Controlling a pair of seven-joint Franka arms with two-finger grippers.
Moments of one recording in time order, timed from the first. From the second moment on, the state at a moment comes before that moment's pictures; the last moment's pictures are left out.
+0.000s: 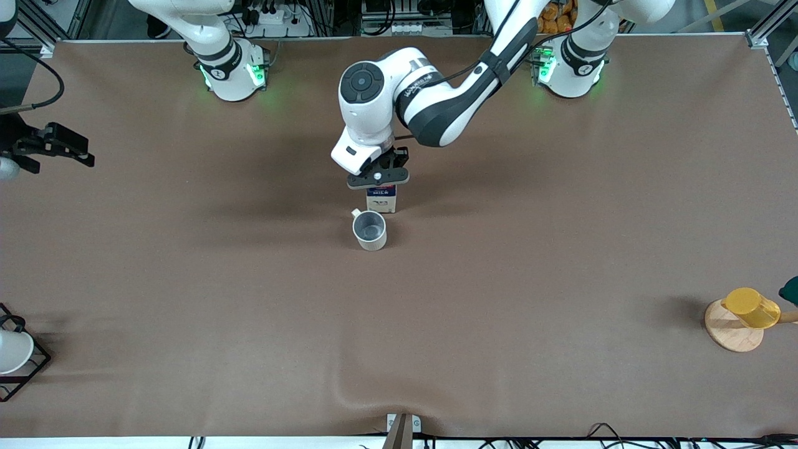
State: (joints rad) left arm -0.80 0.63 -0.18 -1.37 0.05 1.94 -1.09; right arm -0.05 -0.03 -0.04 -1.64 0.00 1.54 -0.20
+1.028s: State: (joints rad) left arm -0.83 0.66 -0.16 -1.33 0.05 1.97 -1.09; right arm -0.06 -0.06 -0.04 -1.62 0.00 1.46 -0.20
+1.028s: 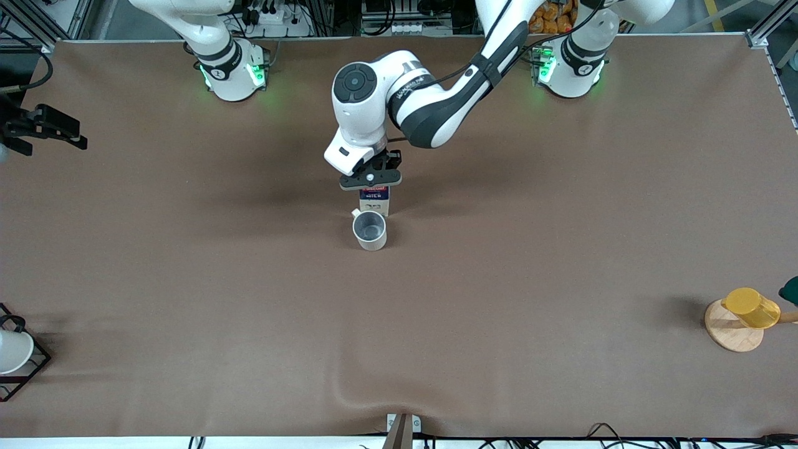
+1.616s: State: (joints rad) left arm -0.83 0.66 -0.16 -1.30 0.05 1.98 -1.09; right arm -0.06 -0.06 -0.07 -1.62 0.00 1.45 -0.20
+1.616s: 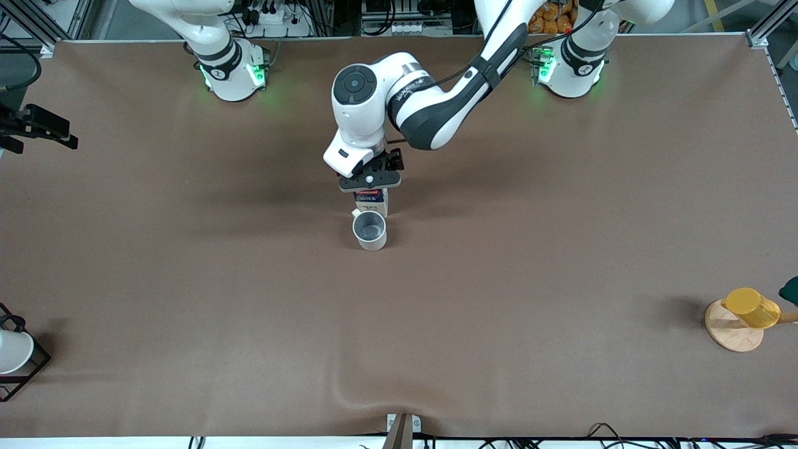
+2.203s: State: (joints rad) left arm -0.80 0.37 -0.01 -1.26 0.05 1.74 -1.09; right arm -0.06 -0.06 -0.07 -1.61 0.00 1.46 -0.20
